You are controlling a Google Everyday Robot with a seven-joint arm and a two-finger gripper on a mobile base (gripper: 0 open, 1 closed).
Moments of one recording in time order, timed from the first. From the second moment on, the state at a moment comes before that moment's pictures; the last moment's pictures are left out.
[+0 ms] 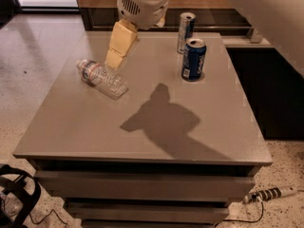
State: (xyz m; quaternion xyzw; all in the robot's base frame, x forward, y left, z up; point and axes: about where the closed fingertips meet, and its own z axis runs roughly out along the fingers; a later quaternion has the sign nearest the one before) arm 0.558 0.025 0.977 -0.49 0.86 0.01 0.16
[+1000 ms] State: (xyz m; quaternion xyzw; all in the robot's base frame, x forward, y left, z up) arm 0.588 0.061 0.920 -0.48 0.87 0.05 0.14
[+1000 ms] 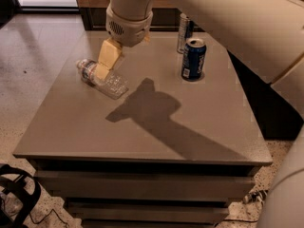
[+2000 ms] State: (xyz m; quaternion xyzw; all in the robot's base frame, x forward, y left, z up) arm 0.615 0.115 0.885 -0.54 0.83 0.06 0.12
